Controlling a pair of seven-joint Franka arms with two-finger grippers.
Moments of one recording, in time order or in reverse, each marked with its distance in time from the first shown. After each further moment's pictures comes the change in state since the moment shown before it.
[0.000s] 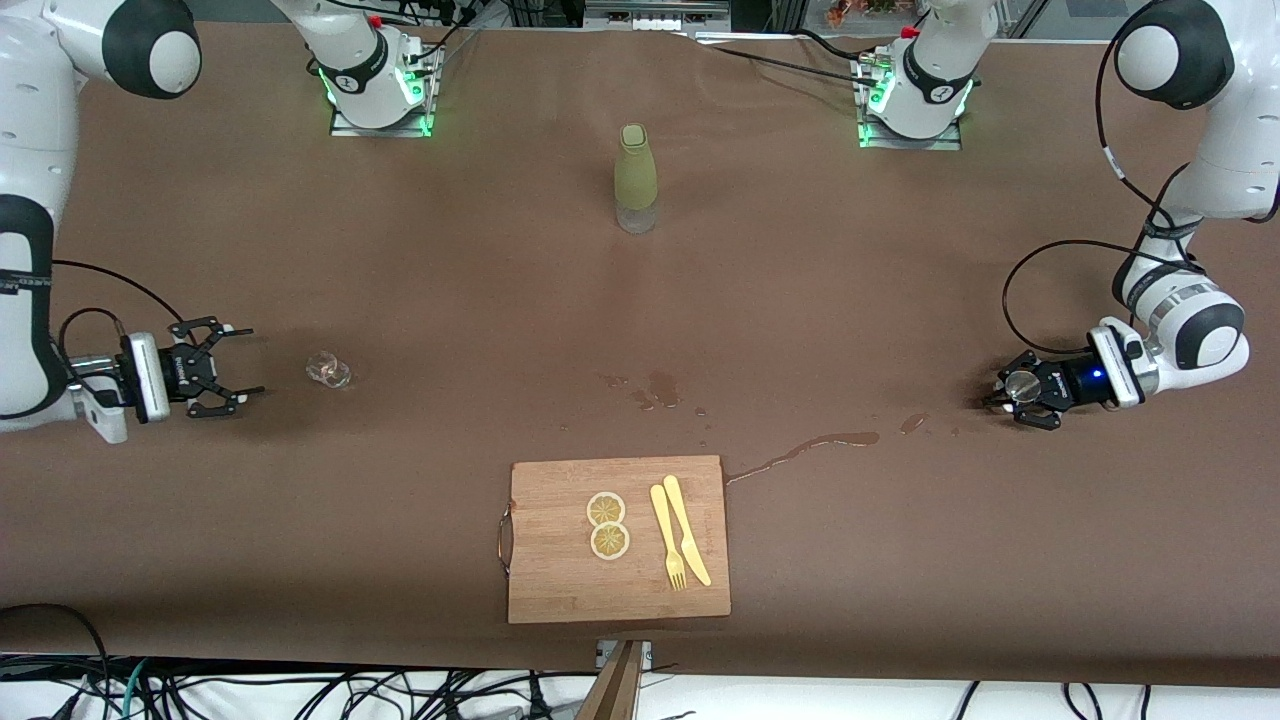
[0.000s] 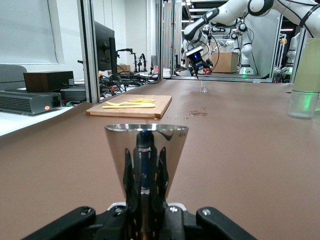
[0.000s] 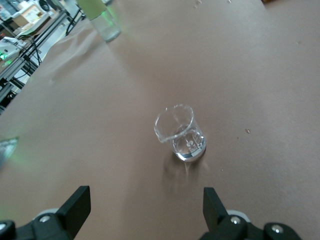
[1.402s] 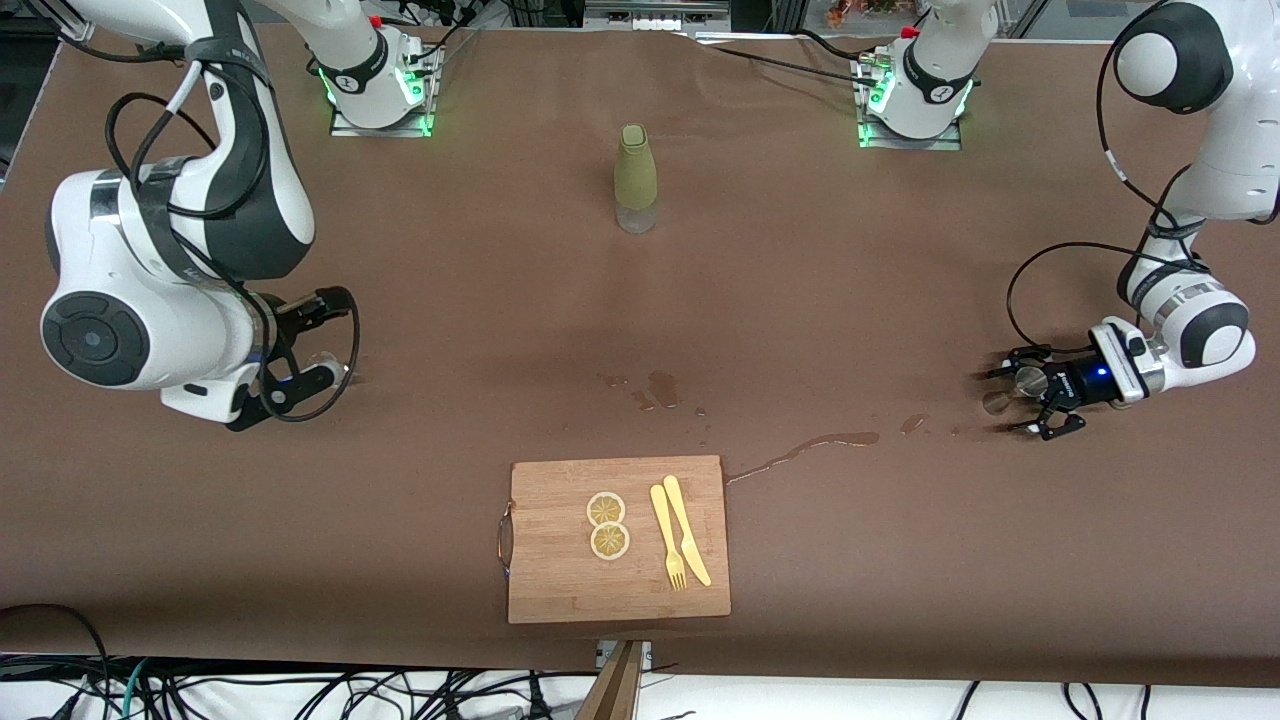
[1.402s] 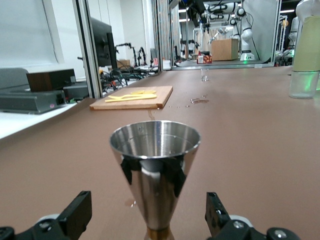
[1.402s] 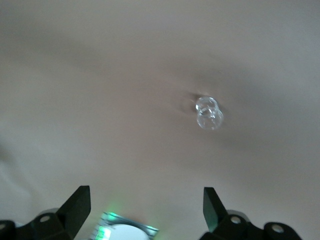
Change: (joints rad) left arm 0.002 0.003 0.037 0.024 0.021 0.009 0.044; right arm 0.577 -0.377 0.002 0.010 -0.549 0.013 1.818
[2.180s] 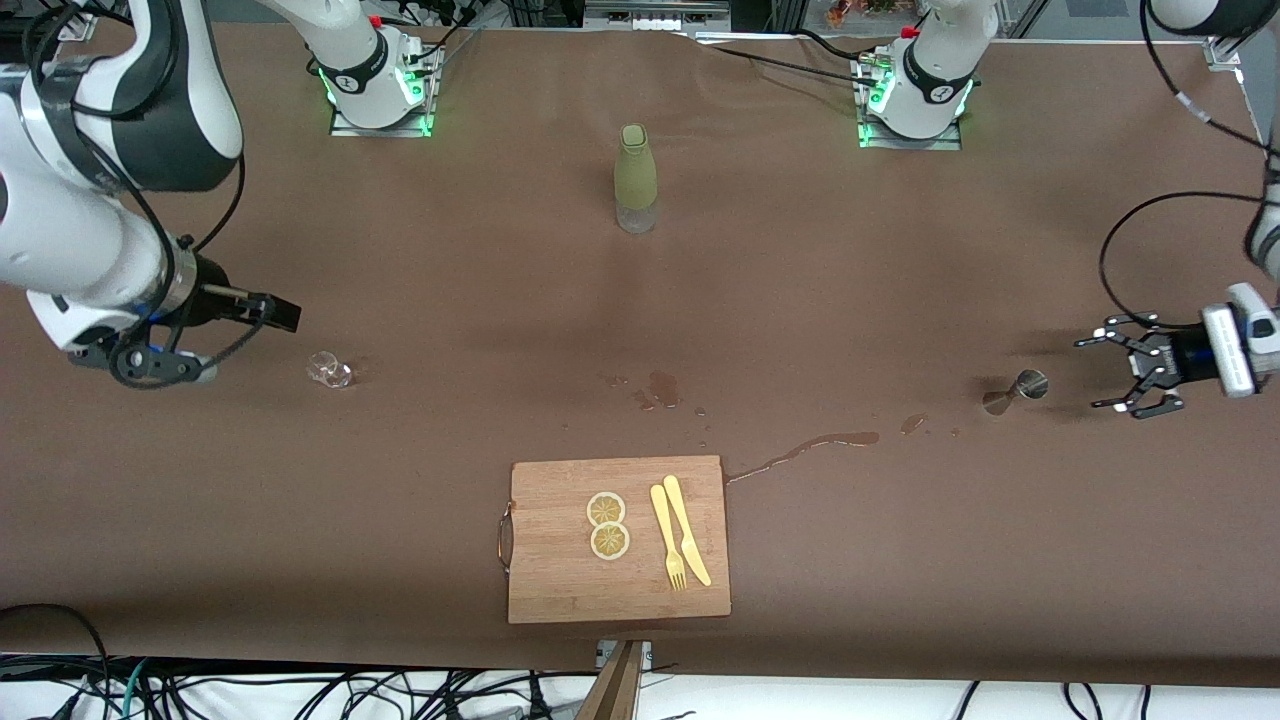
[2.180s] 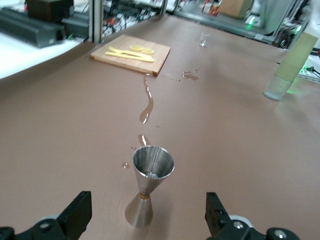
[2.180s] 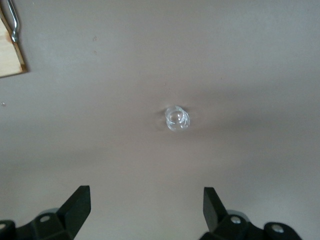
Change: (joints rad) left arm 0.032 -0.273 0.039 0.020 0.336 0.005 -0.521; right arm -0.012 -0.331 -0.028 -0.411 -0.036 0.333 0.439
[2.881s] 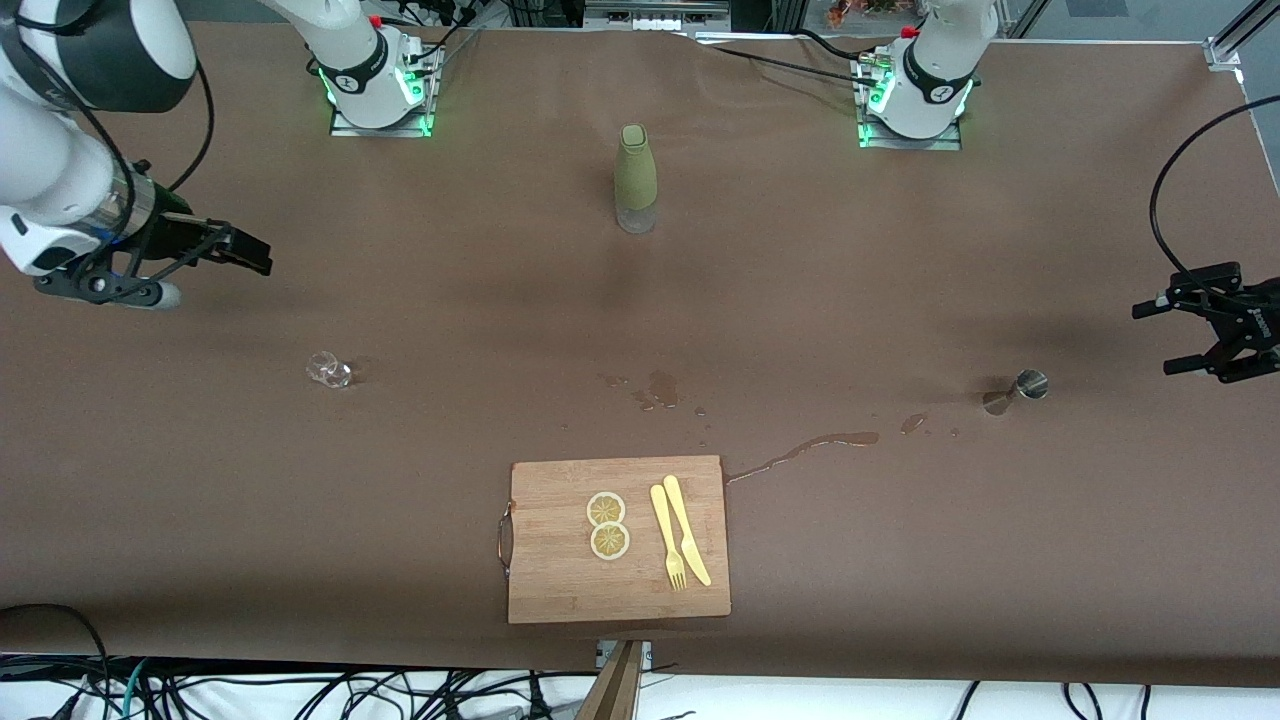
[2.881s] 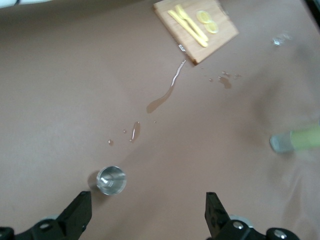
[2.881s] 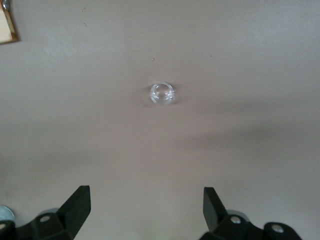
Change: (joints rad) left arm -0.097 -0.384 -0.147 -0.004 0.368 0.046 -1.126; right arm -0.086 -0.183 0.014 -0.180 -0.010 0.002 -0.140
